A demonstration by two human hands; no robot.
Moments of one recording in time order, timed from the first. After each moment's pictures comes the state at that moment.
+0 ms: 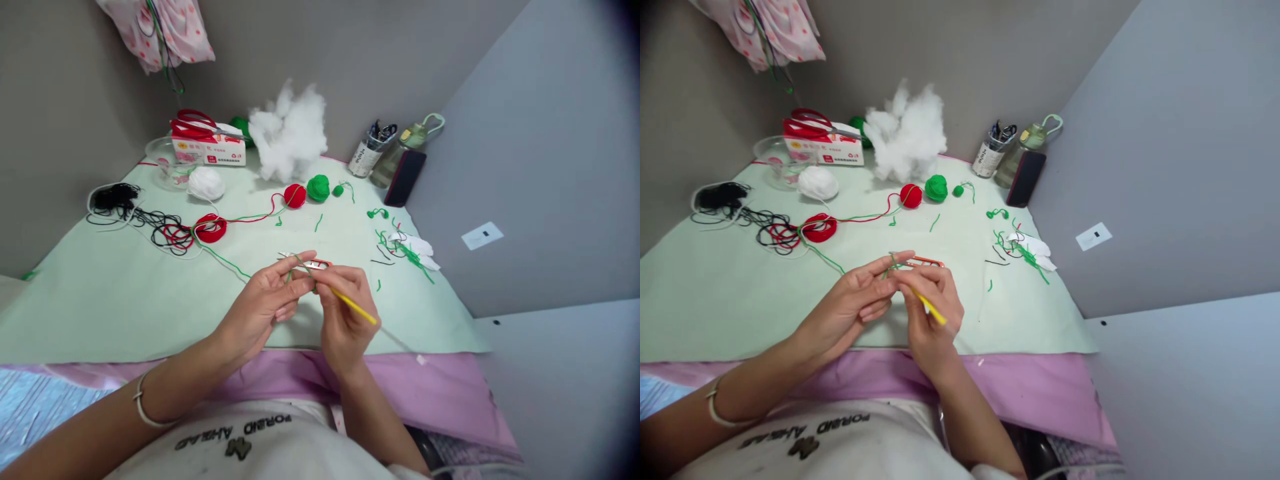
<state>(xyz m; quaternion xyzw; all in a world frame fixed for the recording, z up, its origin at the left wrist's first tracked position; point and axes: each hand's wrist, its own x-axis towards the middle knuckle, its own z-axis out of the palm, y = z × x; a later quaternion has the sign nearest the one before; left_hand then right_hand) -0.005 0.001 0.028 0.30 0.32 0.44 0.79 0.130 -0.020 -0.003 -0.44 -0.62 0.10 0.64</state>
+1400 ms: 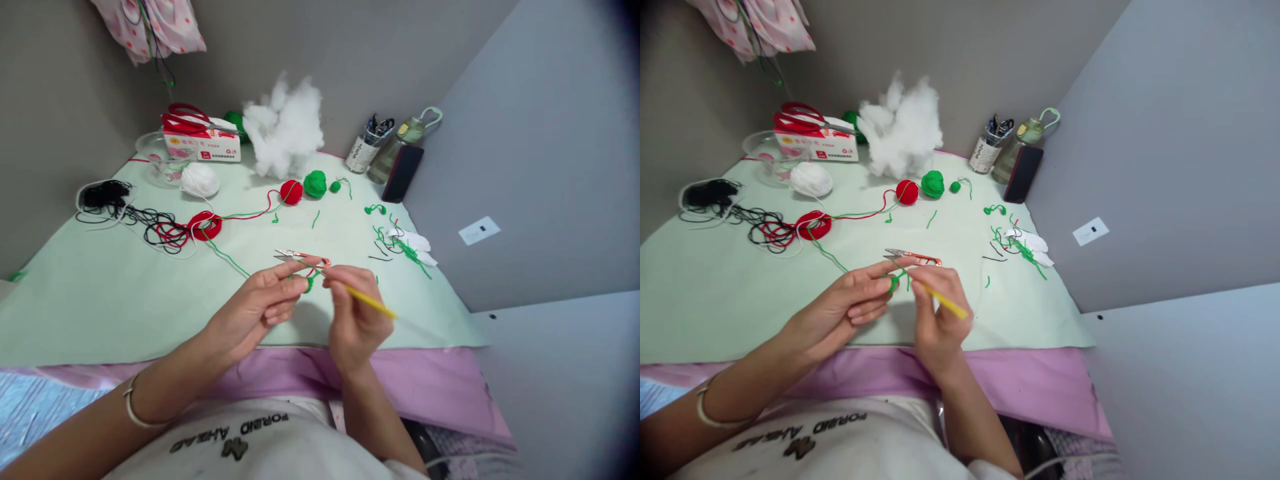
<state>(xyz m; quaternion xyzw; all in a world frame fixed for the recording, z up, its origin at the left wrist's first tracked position) -0.012 0.003 0.023 0.30 0.29 0.39 0.82 0.144 -0.025 -0.001 -0.45 -0.61 0.07 0.65</state>
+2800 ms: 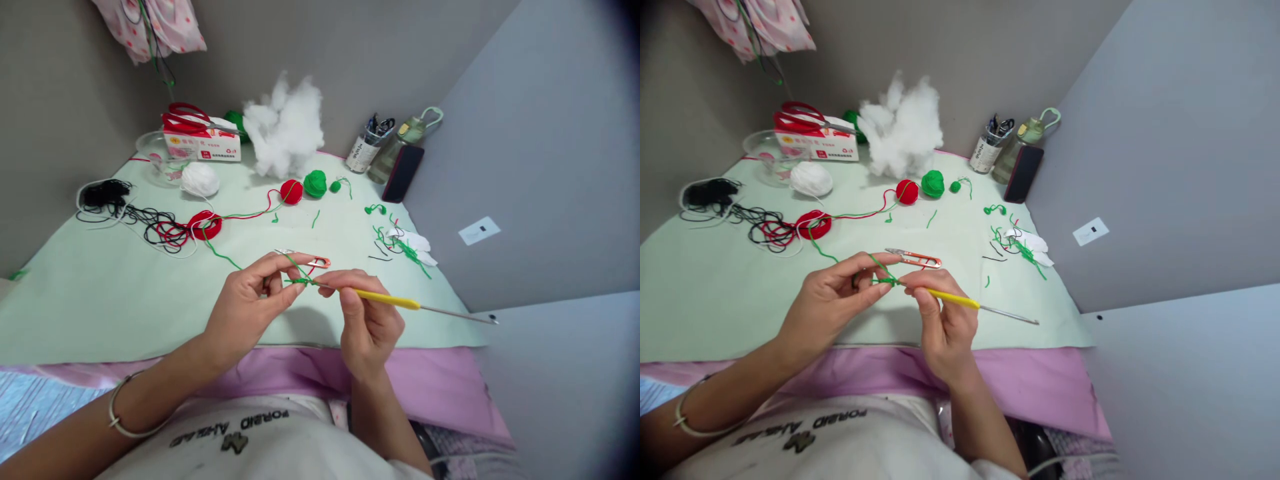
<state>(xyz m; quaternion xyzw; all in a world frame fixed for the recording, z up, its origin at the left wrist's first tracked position) -0.015 -0.004 0.023 0.55 0.42 0.45 0.56 0.152 -0.033 0.012 -0.40 -0.65 0.18 0.62</state>
